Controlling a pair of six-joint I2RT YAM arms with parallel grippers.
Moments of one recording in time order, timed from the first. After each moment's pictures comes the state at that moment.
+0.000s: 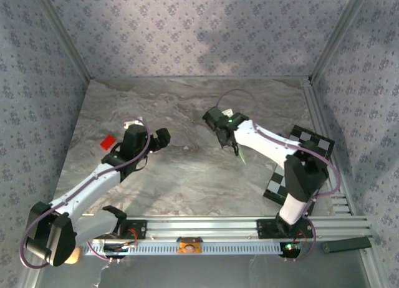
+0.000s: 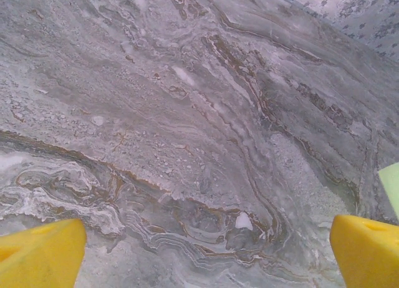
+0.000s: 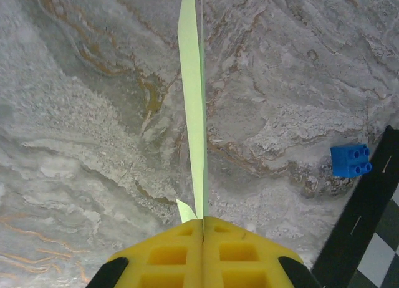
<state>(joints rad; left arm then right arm) -0.48 1.05 0.64 -0.19 -0.15 -0.70 0.74 1.75 1.36 -0.95 0.57 0.39</state>
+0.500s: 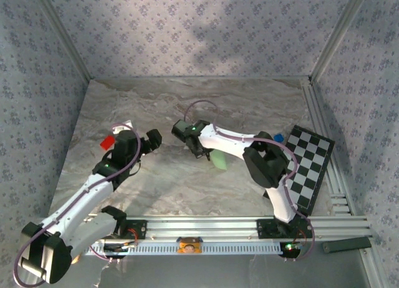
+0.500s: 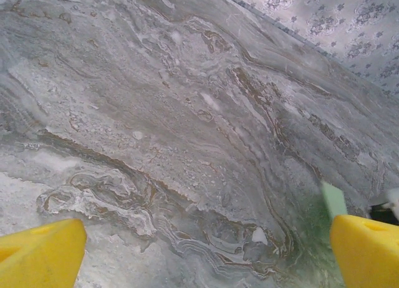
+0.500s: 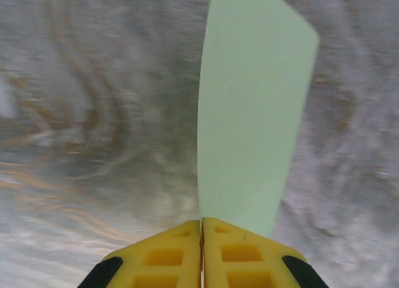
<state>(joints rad) -0.44 0.90 0.58 -0.23 -0.22 -0.72 0.90 2.09 1.63 -0.97 0.44 0.44</state>
